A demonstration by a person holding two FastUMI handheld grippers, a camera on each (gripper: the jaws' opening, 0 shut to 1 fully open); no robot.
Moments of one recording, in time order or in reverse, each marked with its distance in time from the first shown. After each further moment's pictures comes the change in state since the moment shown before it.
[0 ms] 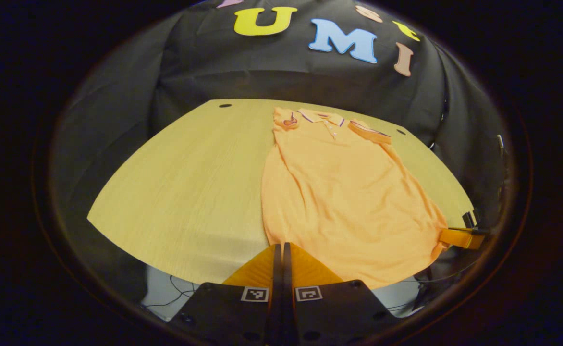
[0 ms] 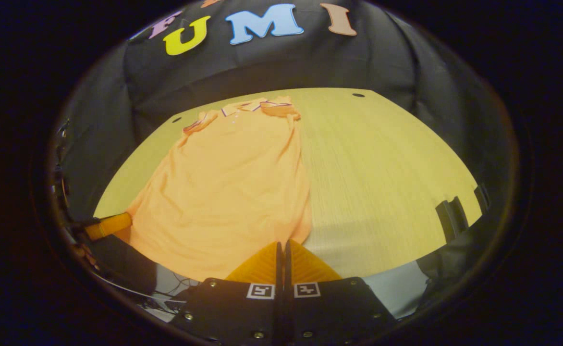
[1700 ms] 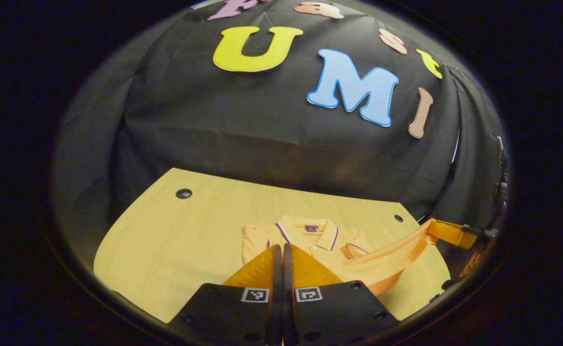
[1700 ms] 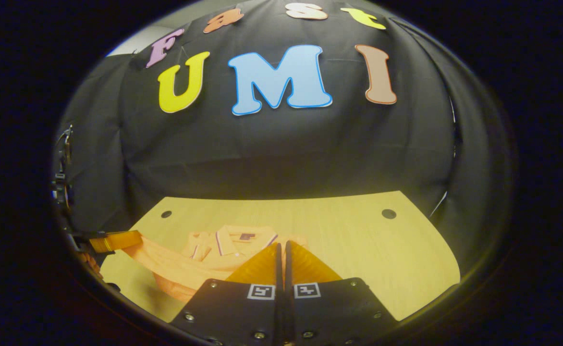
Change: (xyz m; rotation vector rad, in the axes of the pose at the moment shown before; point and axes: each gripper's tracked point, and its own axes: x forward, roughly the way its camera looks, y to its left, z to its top) left arm 0.163 -0.031 0.367 -0.030 -0.277 -0.137; right arm 0.116 0.027 0.367 -0.086 -0.400 -0.023
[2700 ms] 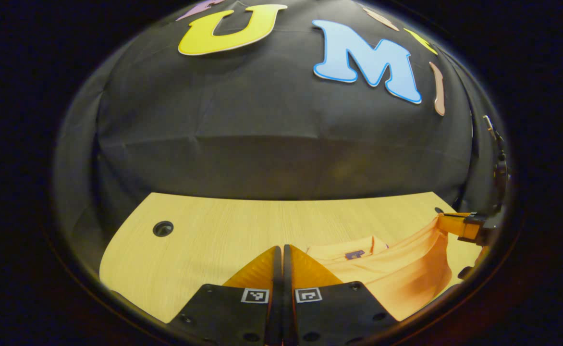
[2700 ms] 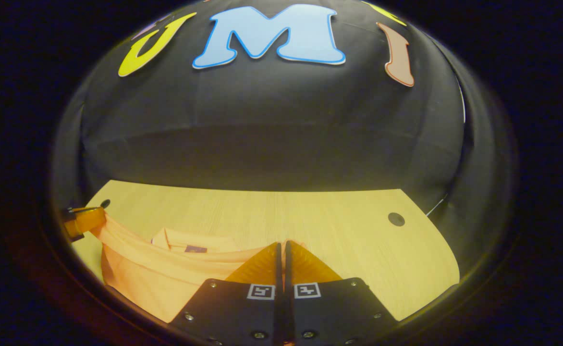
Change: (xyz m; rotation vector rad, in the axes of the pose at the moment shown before) left arm 0.197 0.048 0.008 0.154 0.021 0.031; right arm 0.171 -0.032 -0.040 -0.075 0.140 -0.183
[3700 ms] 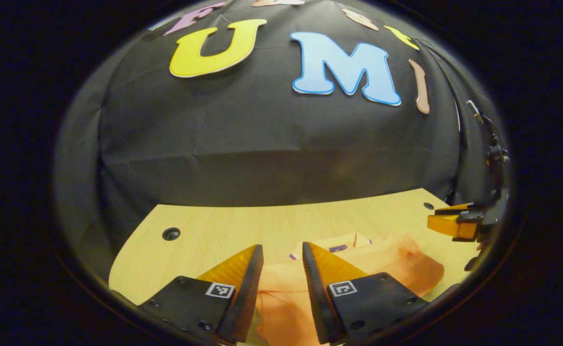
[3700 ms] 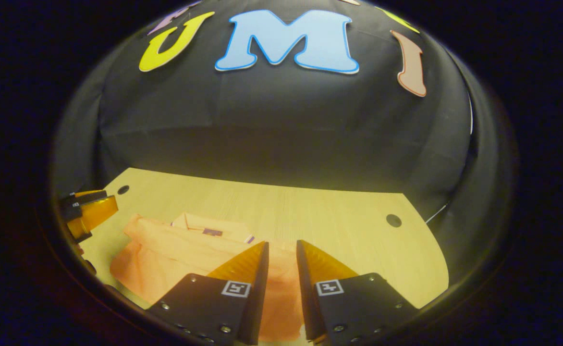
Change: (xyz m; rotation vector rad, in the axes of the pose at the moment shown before) left arm -0.084 -0.037 0.022 0.046 -0.095 -0.005; right arm -0.072 0.002 0.015 -0.056 -0.024 0.081
